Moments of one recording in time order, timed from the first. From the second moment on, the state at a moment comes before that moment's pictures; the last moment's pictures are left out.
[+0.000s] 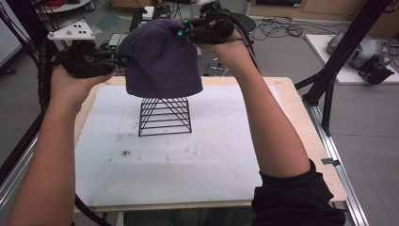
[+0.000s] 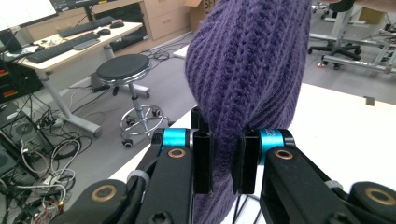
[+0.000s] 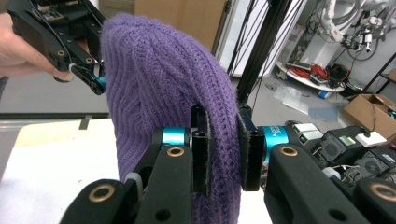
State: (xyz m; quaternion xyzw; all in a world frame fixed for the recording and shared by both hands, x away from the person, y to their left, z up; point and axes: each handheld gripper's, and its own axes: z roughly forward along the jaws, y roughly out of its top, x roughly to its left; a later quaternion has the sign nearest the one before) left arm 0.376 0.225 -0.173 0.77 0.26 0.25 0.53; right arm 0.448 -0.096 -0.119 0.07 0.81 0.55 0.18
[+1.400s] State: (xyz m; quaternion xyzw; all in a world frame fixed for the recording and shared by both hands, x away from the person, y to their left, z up) left arm 0.346 0.227 -0.186 0.77 0.26 0.24 0.53; right arm 0.425 -0.094 -0.125 0.06 0.82 0.54 0.18
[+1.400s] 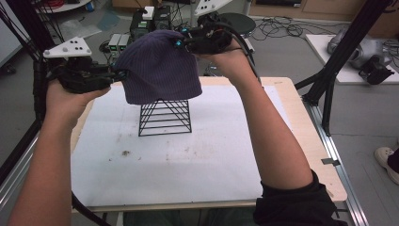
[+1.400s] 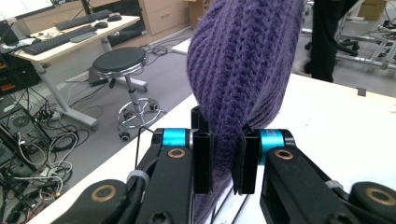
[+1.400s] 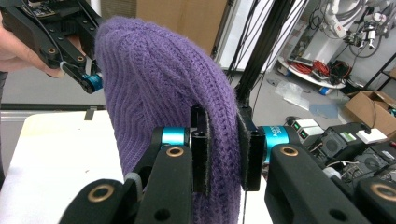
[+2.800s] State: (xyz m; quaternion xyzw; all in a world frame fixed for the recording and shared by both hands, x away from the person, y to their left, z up) left arm 0.386 0.236 -0.255 0.78 0.30 0.22 0.50; right arm 0.465 -0.073 -0.195 0.11 0.85 0.49 0.16
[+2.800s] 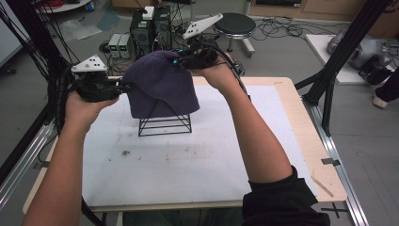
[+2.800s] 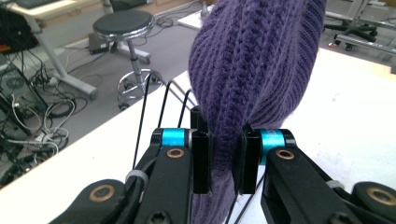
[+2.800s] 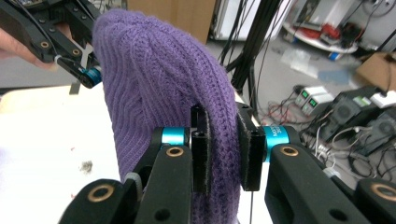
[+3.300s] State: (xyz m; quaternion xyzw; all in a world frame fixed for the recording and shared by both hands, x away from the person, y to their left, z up) left arm 0.402 0.240 -0.306 0.78 0.33 0.19 0.49; right arm 0.486 -0.067 -0.251 0.13 0.86 0.47 0.13
